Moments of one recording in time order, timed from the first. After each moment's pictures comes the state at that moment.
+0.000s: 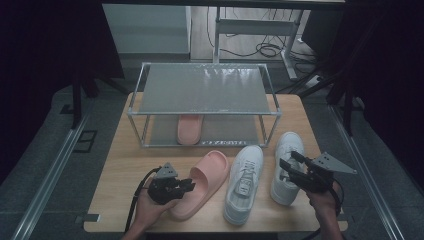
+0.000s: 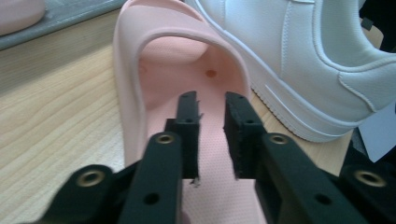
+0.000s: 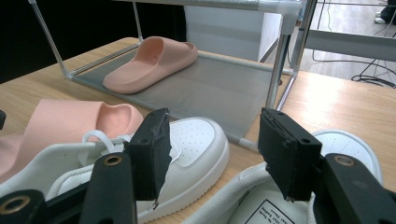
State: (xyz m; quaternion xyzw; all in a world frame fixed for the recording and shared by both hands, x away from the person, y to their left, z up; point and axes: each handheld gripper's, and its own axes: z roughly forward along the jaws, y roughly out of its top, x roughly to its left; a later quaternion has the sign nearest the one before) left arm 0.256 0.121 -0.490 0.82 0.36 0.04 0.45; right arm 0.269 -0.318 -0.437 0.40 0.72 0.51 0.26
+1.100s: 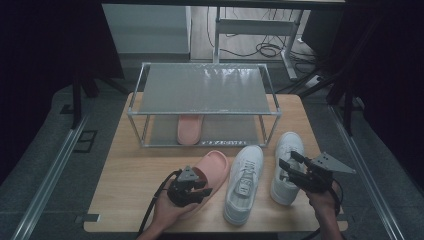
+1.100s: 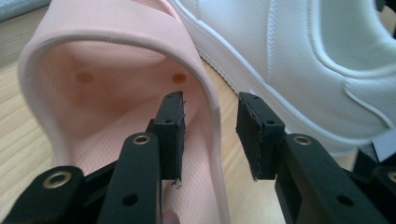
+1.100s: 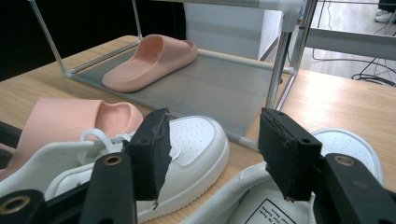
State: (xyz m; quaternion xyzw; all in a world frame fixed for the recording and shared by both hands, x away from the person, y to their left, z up) left arm 0.260 0.072 -0.503 0.84 0.35 0.04 0.42; right arm 0.269 -0.318 -0.438 0.40 0.72 0.51 0.26
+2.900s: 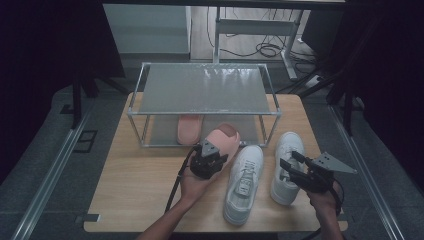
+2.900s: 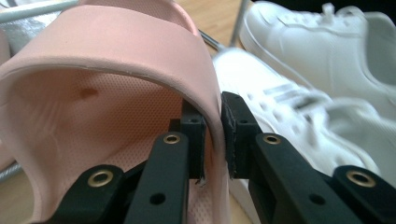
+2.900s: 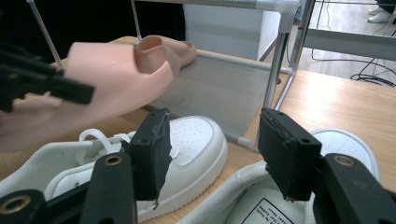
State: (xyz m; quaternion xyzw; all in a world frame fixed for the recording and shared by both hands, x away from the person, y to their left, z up) left arm 0.320 0.010 -0.466 0.78 0.39 0.14 0.46; right arm 0.269 -0.320 -0.438 0.40 0.72 0.51 0.26
